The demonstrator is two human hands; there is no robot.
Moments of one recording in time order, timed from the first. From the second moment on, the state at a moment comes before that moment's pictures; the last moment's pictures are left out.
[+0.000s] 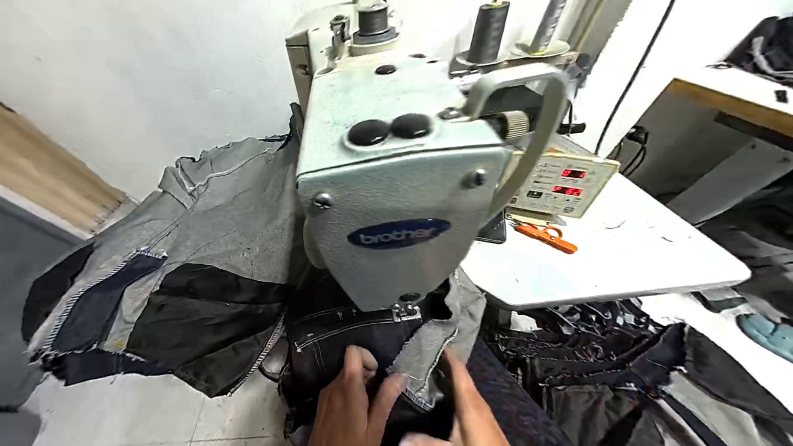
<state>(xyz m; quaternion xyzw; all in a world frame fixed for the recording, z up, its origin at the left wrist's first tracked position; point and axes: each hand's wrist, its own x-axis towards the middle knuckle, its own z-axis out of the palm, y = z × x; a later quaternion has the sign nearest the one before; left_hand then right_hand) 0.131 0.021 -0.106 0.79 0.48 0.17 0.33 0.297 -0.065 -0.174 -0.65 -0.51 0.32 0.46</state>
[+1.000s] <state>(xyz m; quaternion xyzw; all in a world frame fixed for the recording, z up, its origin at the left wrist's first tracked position) 0.085 0.113 -0.114 0.63 0.56 0.40 0.35 0.457 -0.033 -0.208 -0.51 -0.45 0.32 0.66</state>
